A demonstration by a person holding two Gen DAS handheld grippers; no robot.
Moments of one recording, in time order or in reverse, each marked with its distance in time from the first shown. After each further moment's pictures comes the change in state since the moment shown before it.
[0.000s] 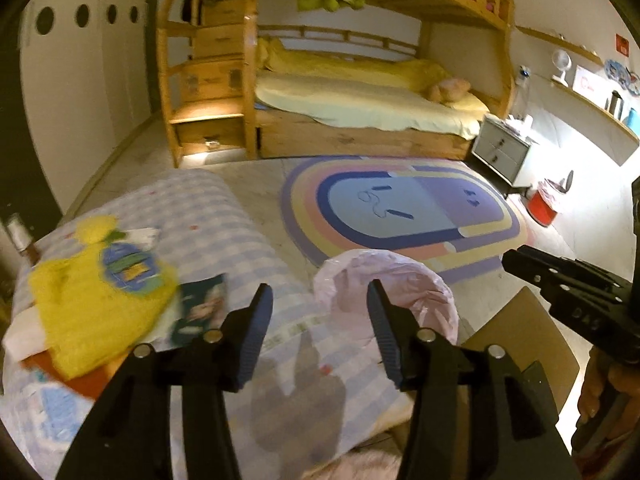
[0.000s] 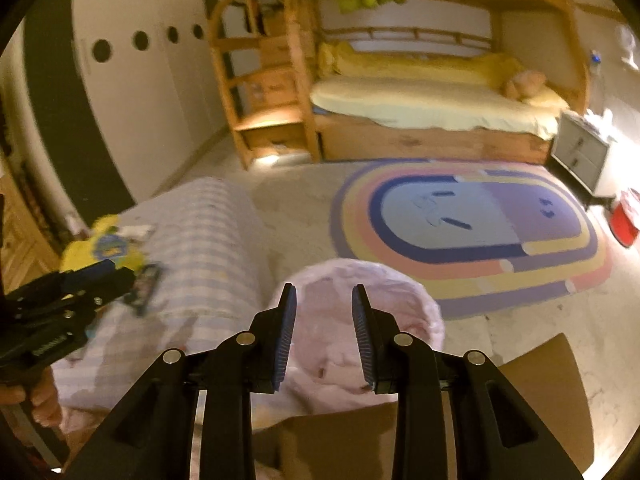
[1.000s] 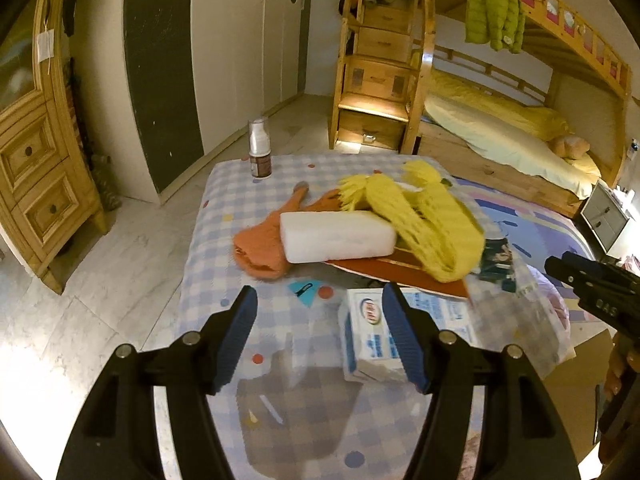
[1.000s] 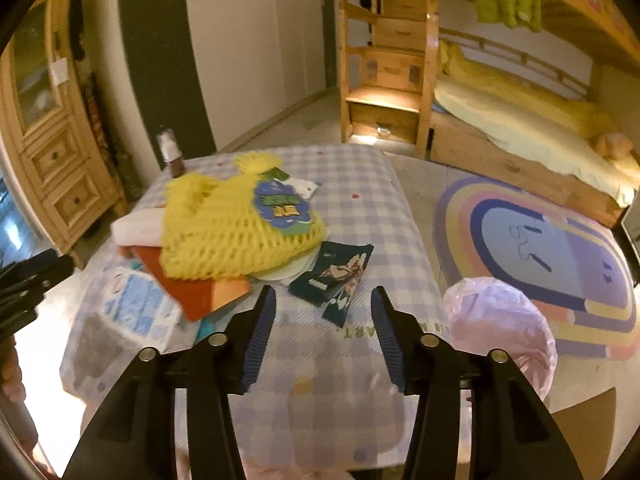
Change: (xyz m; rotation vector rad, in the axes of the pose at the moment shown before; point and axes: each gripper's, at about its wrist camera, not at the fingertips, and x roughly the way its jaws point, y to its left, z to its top) left arm -0.111 0.234 -0.093 -0.290 -0.015 0.347; right arm 0.074 0.206 -0.010 -0.247 0.108 0.121
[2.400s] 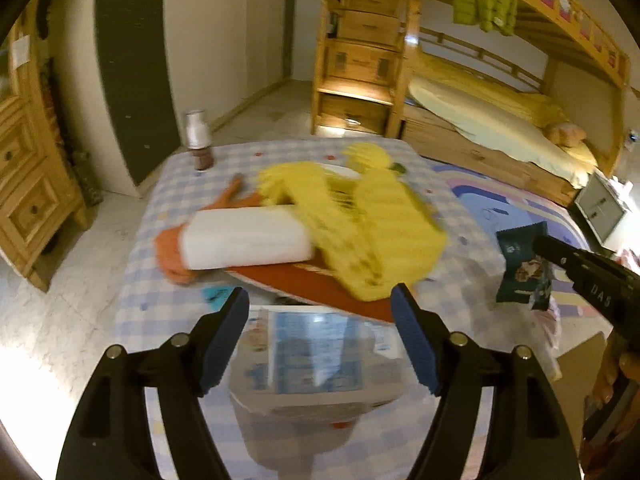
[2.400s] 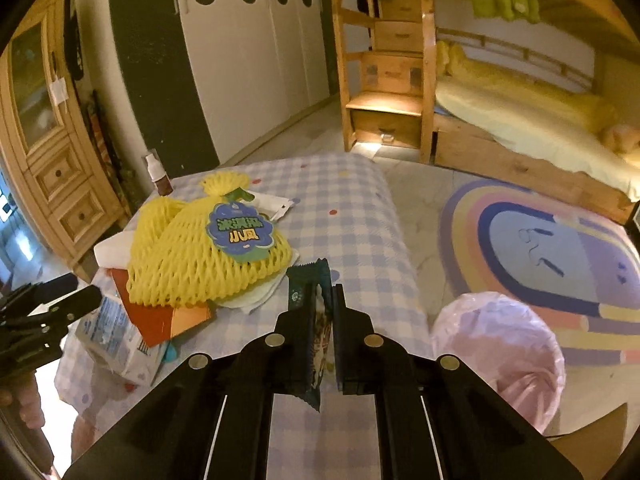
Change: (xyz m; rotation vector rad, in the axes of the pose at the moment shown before) left arm 0.033 -0.080 0.011 0.018 0.061 -0.044; right arm -0.002 -0.048 0.009 0.019 -0.053 0.069
